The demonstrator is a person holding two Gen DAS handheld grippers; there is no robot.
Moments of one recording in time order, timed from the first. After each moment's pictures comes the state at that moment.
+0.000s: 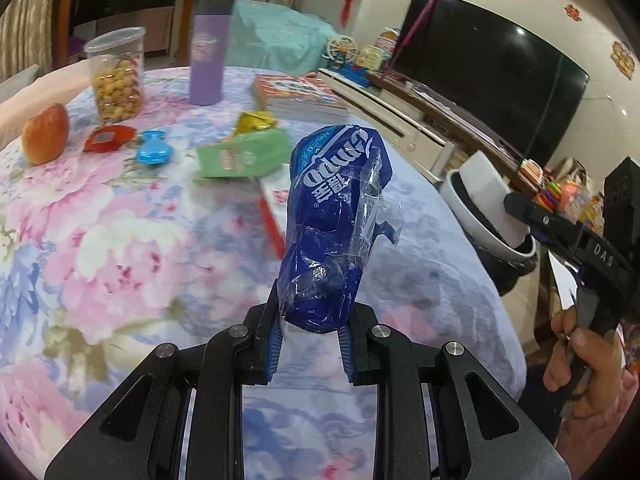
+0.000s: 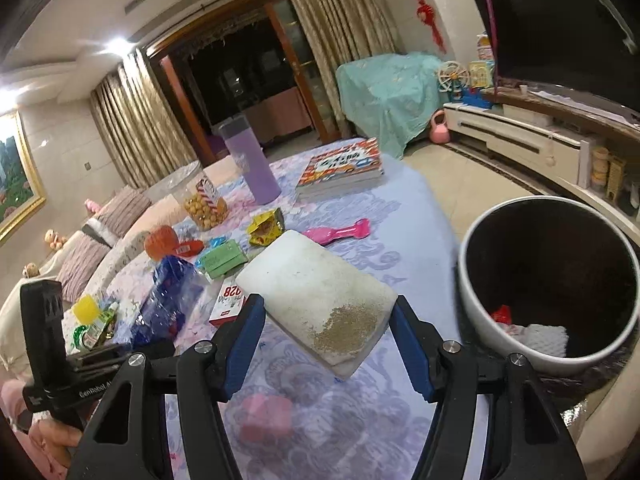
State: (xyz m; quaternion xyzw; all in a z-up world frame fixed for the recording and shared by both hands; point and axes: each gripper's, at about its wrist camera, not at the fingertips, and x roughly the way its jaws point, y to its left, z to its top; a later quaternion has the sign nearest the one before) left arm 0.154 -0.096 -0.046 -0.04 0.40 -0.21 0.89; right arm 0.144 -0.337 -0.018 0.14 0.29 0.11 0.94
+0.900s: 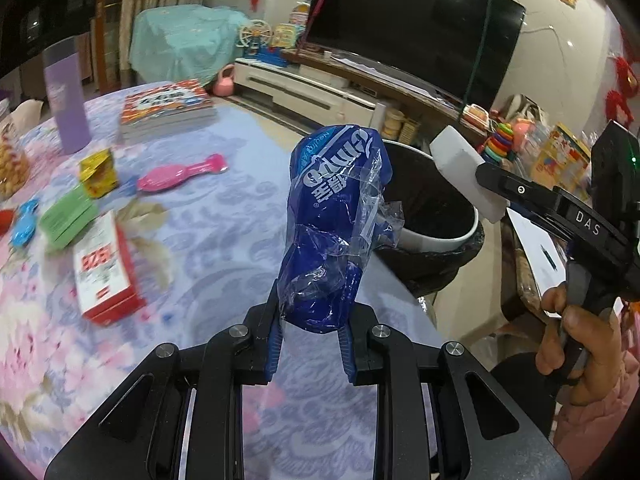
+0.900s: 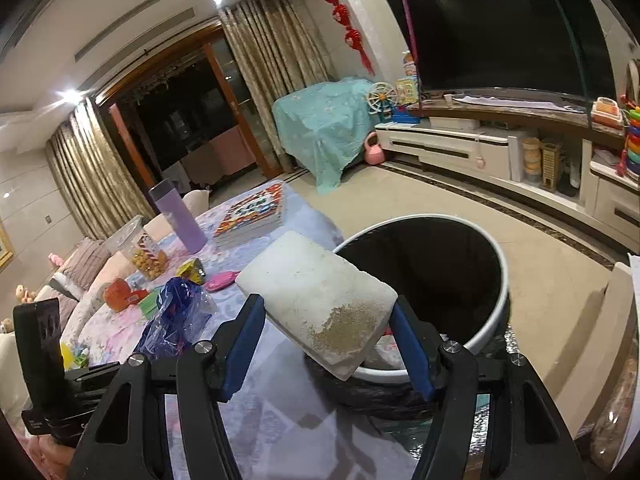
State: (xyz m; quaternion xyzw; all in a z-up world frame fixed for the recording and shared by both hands) left arm 0.162 -0.241 -0.034 0.04 0.40 -0.31 0.86; right arm 0.114 -0.443 -0.016 0.18 0.26 0.01 0.95
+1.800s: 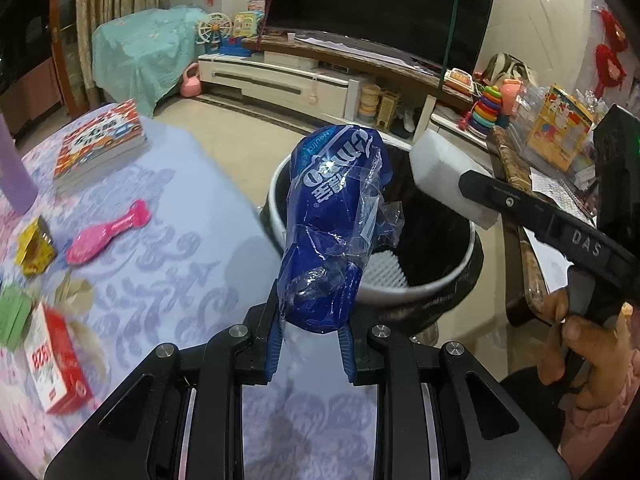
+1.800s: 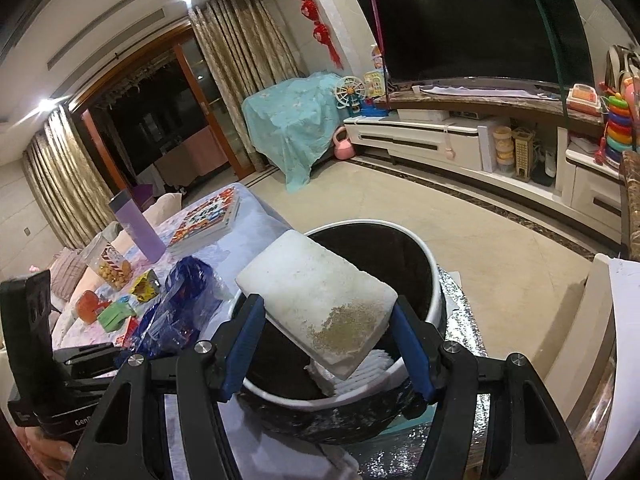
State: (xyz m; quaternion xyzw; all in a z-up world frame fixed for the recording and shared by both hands) left arm 0.197 -0.334 -0.033 0.11 0.41 -0.34 0.84; right arm 0.124 -0.498 -0.027 0.19 0.28 -0.03 0.94
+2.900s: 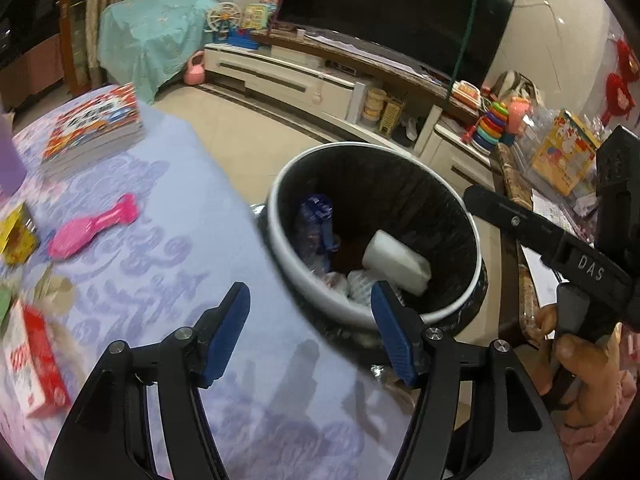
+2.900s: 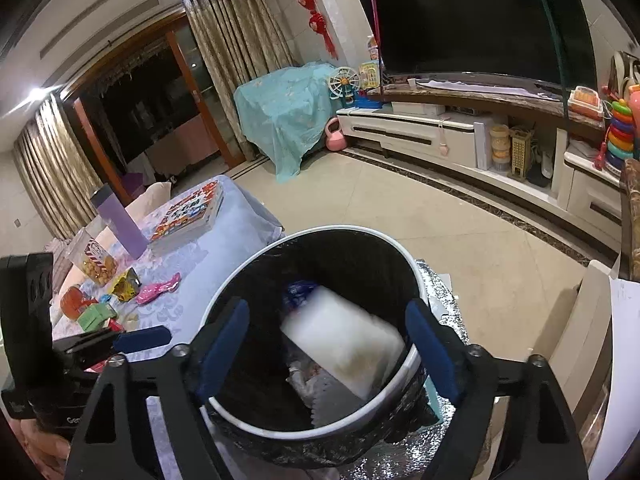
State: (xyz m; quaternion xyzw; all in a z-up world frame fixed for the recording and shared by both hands) left arm 0.208 -0.325 -0.037 0.06 0.43 -0.33 0.84; right arm 0.141 -0.508 -0.026 0.18 0.30 -0.04 0.94
